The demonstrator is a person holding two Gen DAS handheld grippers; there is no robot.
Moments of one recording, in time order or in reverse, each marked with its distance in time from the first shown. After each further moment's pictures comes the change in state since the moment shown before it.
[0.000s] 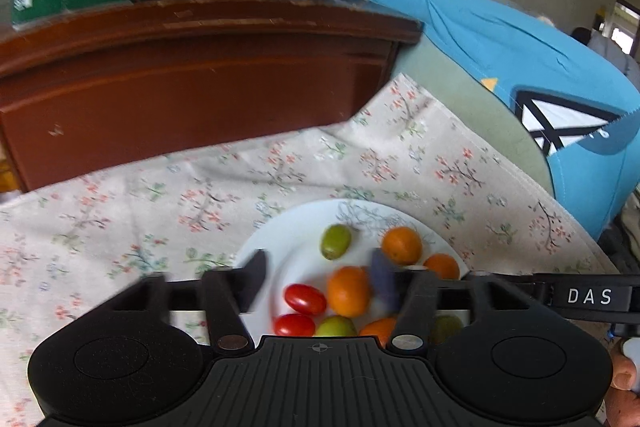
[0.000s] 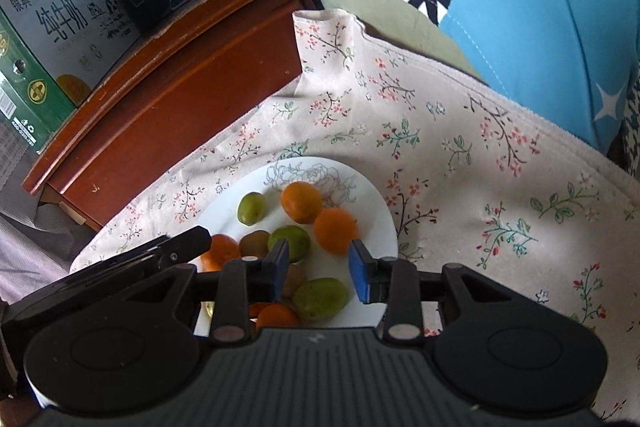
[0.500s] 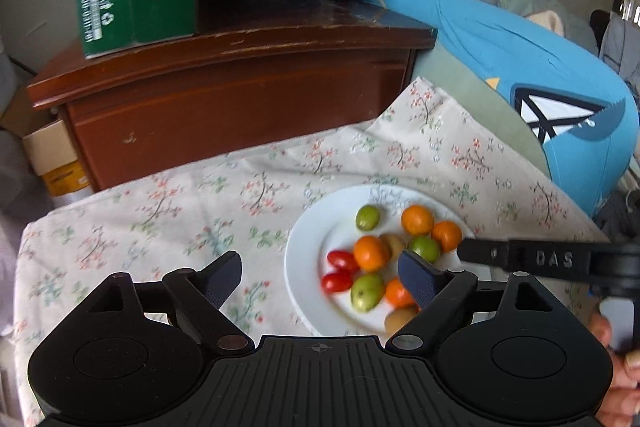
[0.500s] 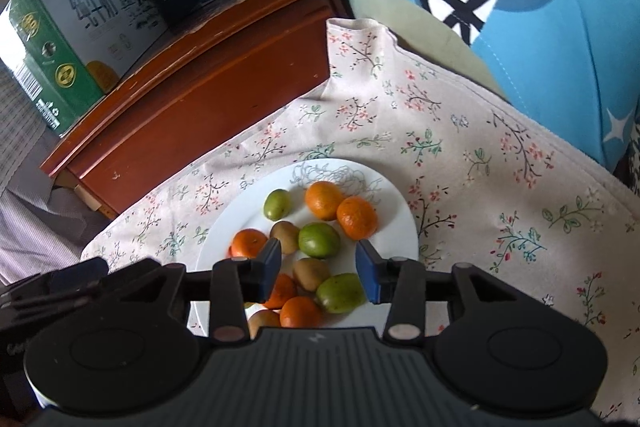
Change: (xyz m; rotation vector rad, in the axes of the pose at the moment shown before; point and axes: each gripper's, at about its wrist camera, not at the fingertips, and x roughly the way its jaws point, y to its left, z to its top) left arm -0.063 -0.004 -0.003 0.032 0.054 0.107; right arm -0.012 0.018 -0.005 -0.074 -0.009 0.020
